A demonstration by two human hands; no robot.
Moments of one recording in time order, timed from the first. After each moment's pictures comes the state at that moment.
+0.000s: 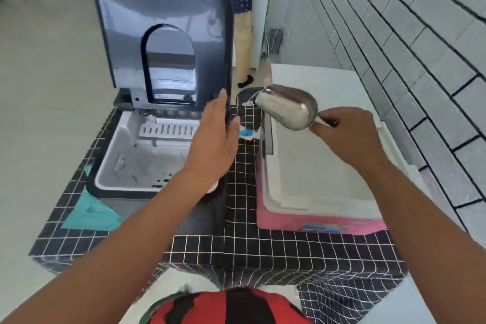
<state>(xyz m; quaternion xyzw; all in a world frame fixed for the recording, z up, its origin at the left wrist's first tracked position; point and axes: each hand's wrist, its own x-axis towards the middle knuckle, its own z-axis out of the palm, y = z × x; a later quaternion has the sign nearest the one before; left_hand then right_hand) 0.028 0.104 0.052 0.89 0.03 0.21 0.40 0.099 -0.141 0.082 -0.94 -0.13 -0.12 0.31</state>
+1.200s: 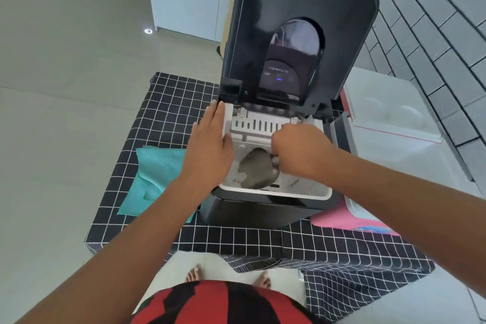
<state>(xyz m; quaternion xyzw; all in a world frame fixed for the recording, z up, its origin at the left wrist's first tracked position) -0.026 0.316 0.011 0.90 0.11 0.12 0.40 0.036 0.156 0.081 -0.90 -0.37 0.07 -0.24</state>
